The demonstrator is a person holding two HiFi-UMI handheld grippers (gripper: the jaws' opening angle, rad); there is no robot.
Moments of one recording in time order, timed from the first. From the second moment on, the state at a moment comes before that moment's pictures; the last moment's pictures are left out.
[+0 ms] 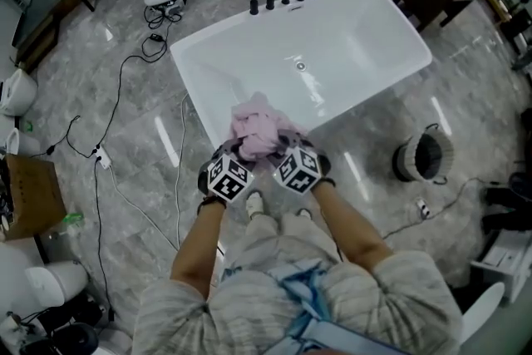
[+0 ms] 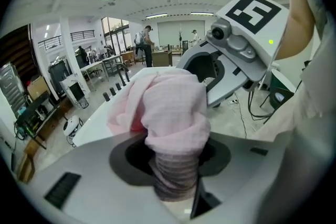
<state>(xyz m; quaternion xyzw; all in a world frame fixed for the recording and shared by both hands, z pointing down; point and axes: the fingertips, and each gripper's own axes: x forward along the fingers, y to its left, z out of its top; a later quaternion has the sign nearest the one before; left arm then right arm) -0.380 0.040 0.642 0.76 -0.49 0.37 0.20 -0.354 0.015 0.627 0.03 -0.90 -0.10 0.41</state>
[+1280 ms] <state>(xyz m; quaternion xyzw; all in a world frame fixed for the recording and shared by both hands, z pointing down) -0.370 0.031 0.495 0.76 -0.51 0.38 0.09 -0.344 0.010 0.477 0.09 -0.92 -0.18 0.33</state>
